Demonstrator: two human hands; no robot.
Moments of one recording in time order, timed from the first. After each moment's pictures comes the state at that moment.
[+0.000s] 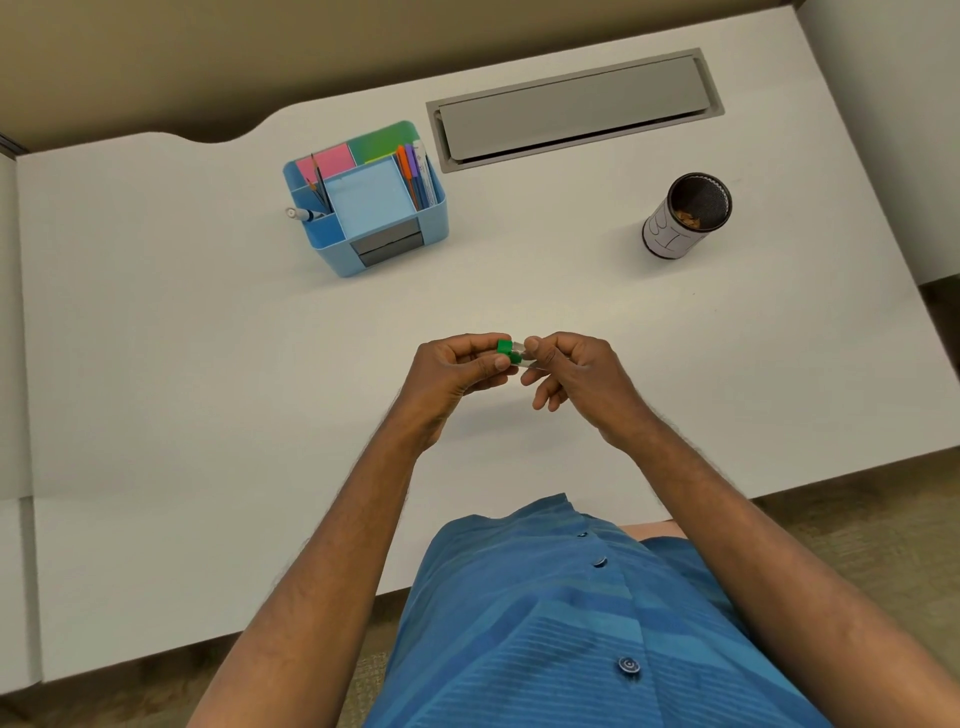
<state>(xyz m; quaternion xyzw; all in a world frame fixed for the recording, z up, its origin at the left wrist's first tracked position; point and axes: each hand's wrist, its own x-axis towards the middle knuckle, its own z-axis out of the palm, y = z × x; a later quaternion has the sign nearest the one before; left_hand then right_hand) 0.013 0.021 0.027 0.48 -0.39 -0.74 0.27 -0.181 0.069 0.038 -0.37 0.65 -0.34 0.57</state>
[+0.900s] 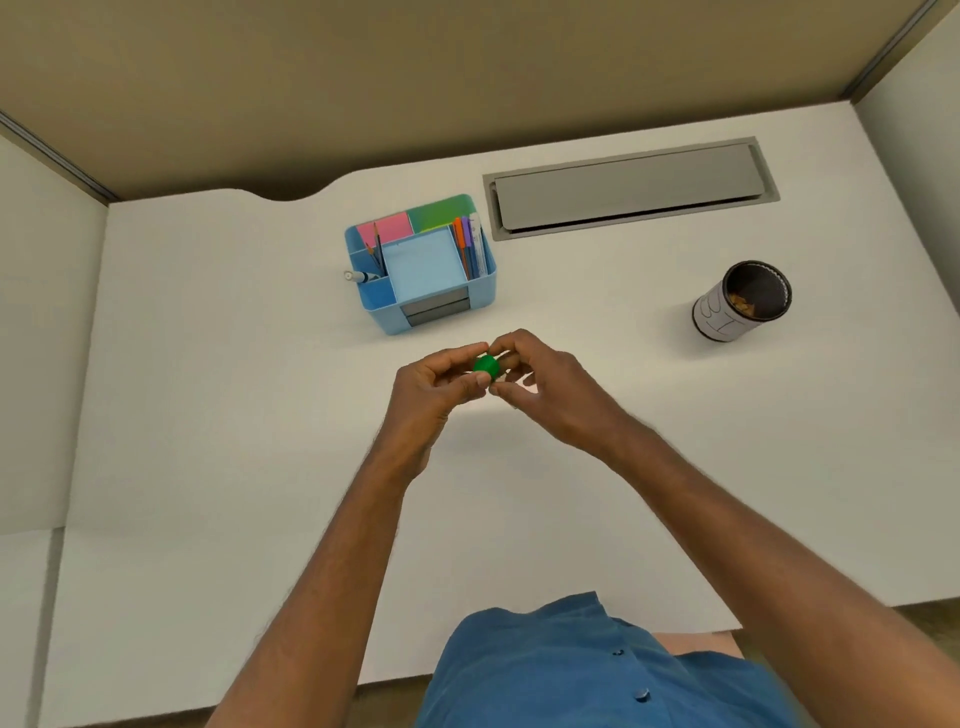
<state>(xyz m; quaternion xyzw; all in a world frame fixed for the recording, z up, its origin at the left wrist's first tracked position) 0.048 -0.036 0.042 0.56 -0.41 -0.64 0.33 -0.140 -0.022 0.043 -0.63 0.58 -0.24 0.46</state>
